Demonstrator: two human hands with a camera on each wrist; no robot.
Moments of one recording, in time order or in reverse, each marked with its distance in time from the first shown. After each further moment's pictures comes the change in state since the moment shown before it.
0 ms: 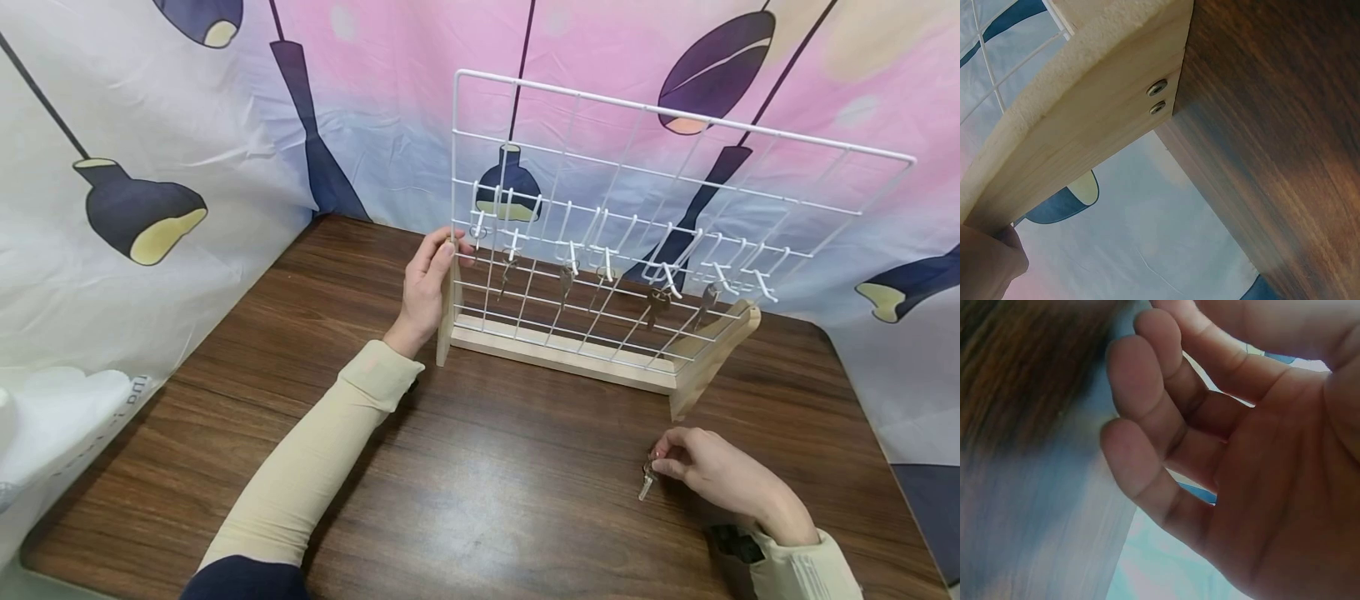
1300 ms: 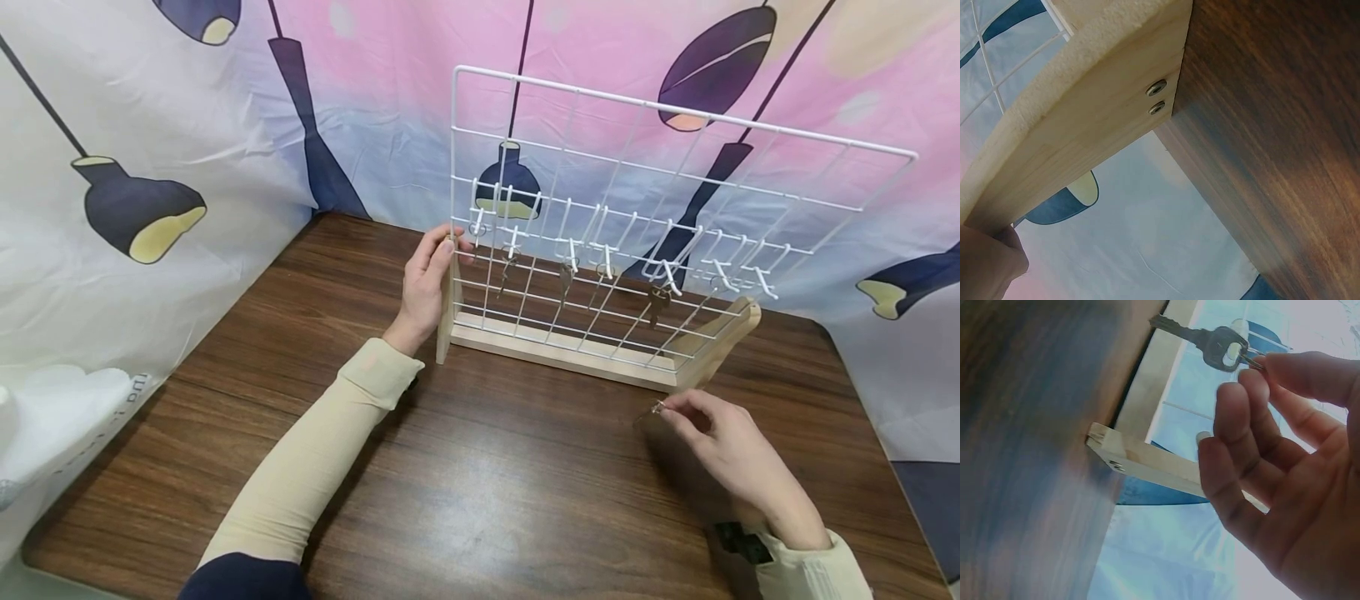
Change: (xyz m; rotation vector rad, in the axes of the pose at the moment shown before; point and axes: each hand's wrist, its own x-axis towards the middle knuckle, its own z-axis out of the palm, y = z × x) left_hand 0.001 -0.001 0.000 0.010 -0.006 0.000; right_hand -0.003 -0.014 -0.012 -0.070 0.472 -0.022
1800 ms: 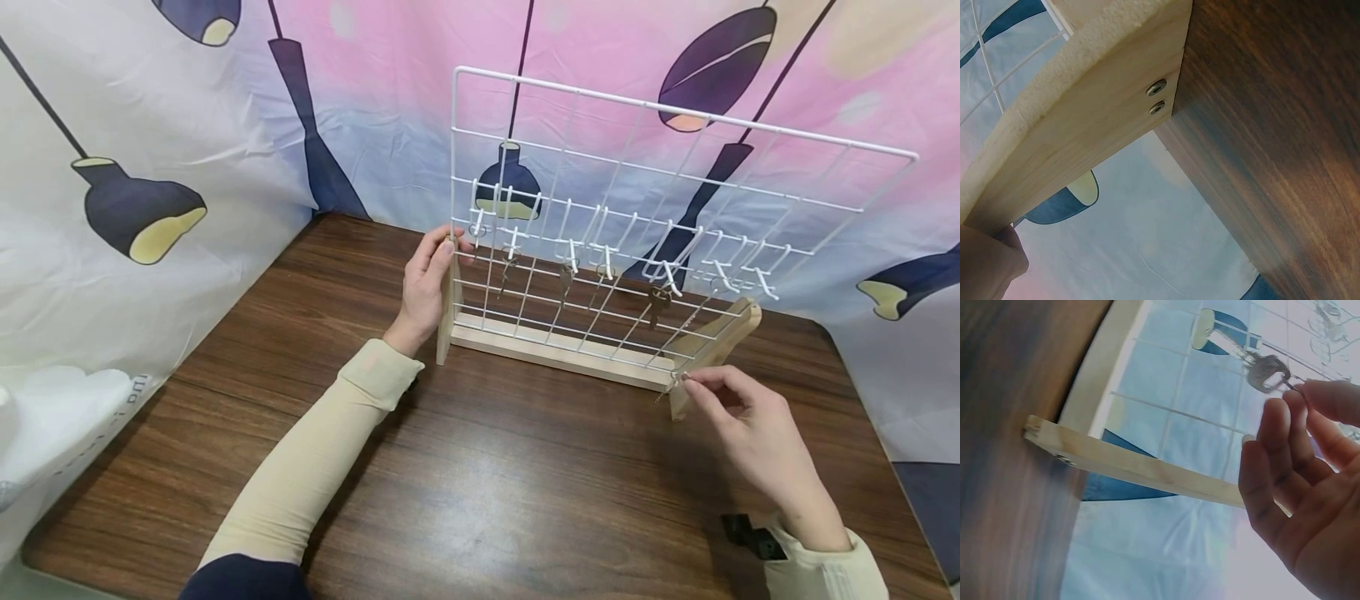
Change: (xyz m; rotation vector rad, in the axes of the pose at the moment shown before) left_hand 0.001 0.001 0.000 0.004 -0.003 0.000; right_hand 0.004 -0.015 -0.021 0.132 0.265 -0.013
